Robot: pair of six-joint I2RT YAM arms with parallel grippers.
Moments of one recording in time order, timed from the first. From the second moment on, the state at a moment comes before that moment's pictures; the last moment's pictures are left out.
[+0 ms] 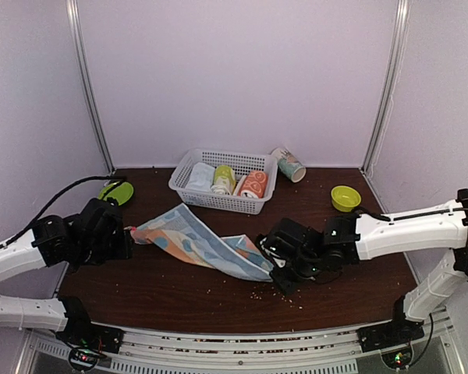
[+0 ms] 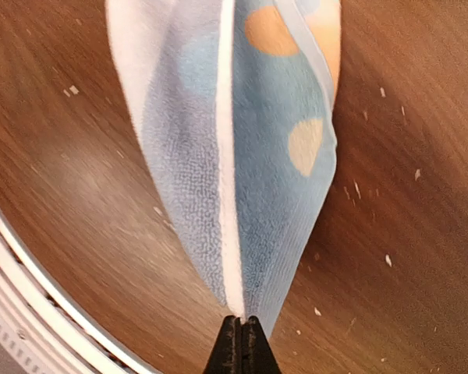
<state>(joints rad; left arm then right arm) -0.79 0.85 0.70 -0.79 -0.49 -0.75 1.17 1.53 1.07 -0.68 0.19 0.41</state>
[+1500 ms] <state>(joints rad) -0.90 2.18 1.67 -0.59 -0.25 -0.53 1.63 1.52 0.81 -0.67 0.02 0.58</state>
